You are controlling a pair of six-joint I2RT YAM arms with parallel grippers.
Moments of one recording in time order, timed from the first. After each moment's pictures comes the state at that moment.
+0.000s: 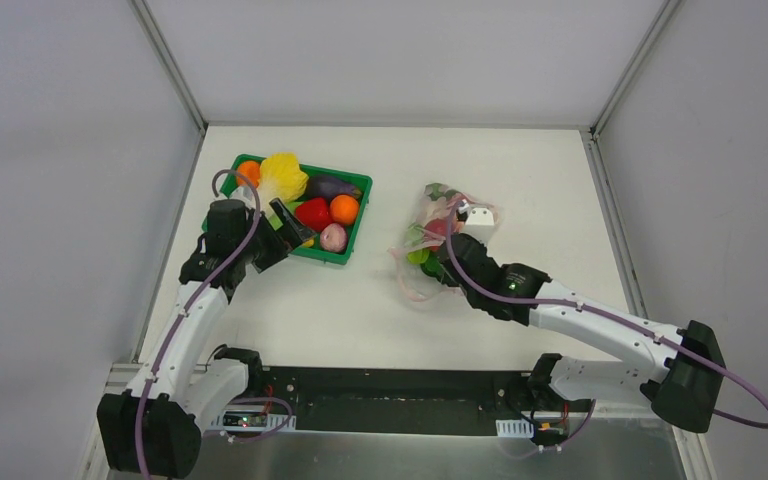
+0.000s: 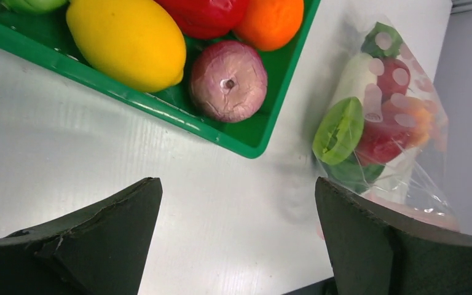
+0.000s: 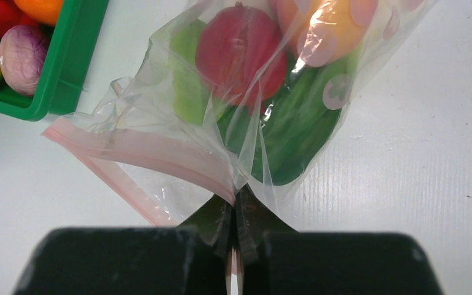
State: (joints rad) left arm -0.09 0.93 0.72 -0.43 0.22 -0.69; right arm 1.00 1.11 0.84 -0.52 0.64 0.71
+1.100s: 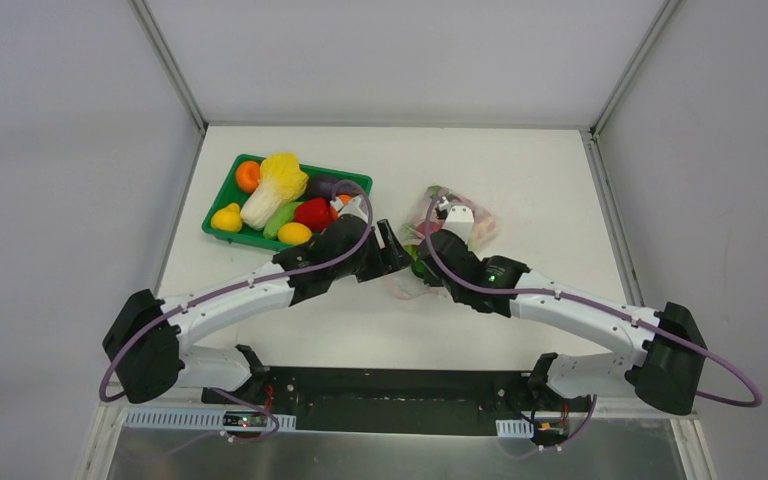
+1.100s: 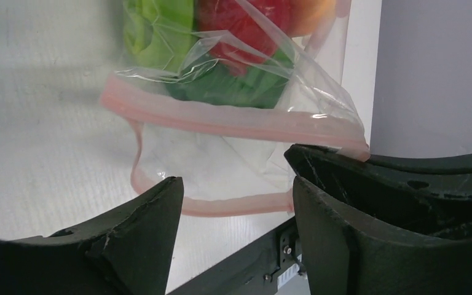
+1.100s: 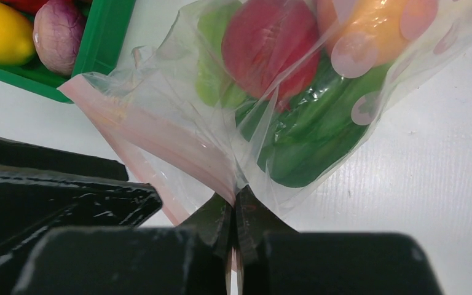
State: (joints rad) left arm -0.87 1.24 0.82 -0.16 -0.08 -1.03; right arm 1.04 1.23 0.93 -0.52 0.56 0.75
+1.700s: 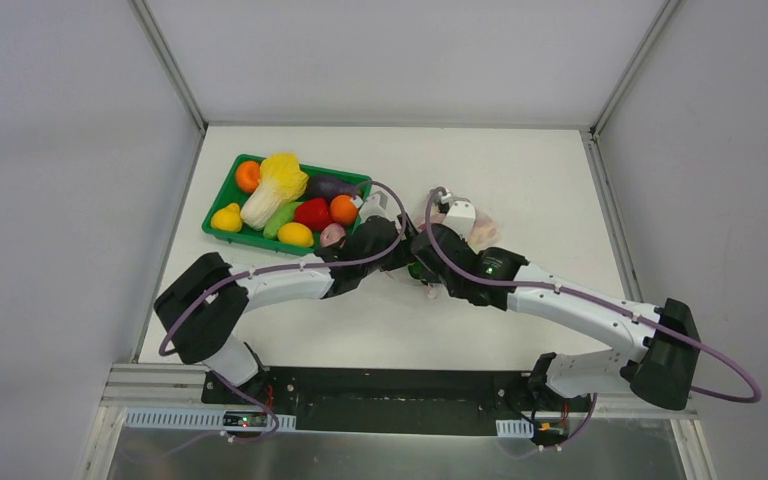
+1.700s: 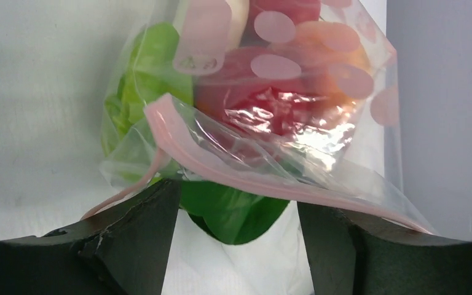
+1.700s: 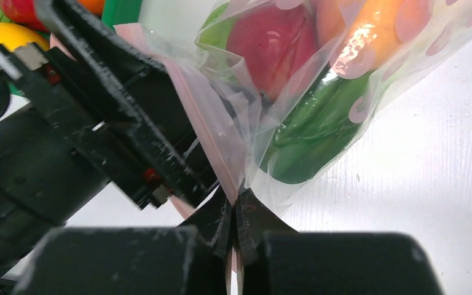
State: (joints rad) left arm -0.90 1.54 0.84 0.19 -0.21 -1.01; right arm 1.06 1.27 1.03 -0.63 0.59 0.87
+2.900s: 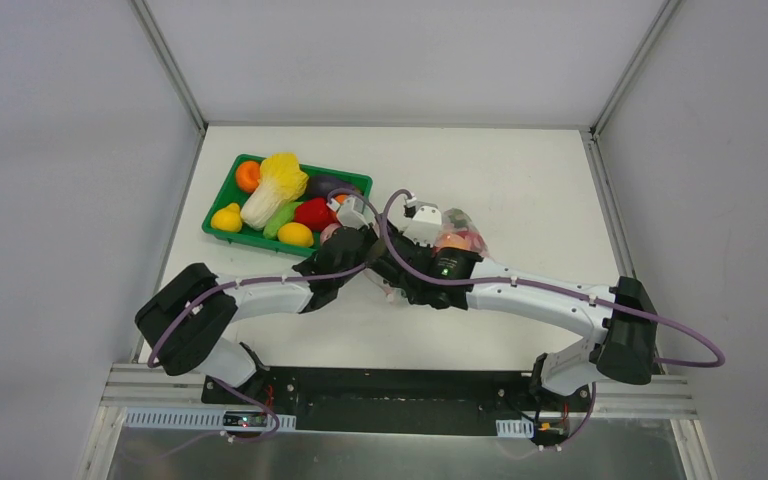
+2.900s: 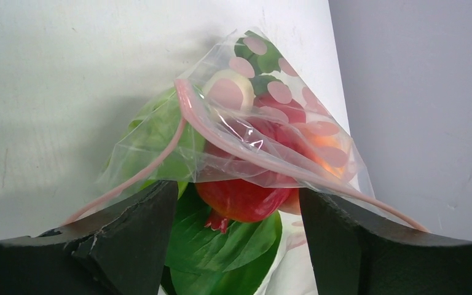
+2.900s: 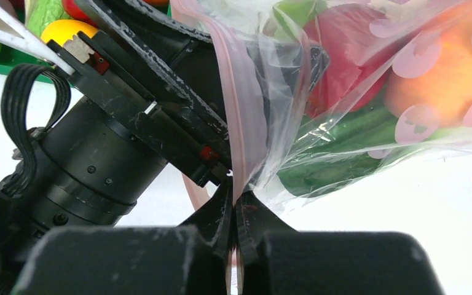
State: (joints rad) left arm -0.83 1.46 0.61 0.56 -0.17 -0.95; right arm 1.21 1.49 1.26 -0.73 0.68 1.11
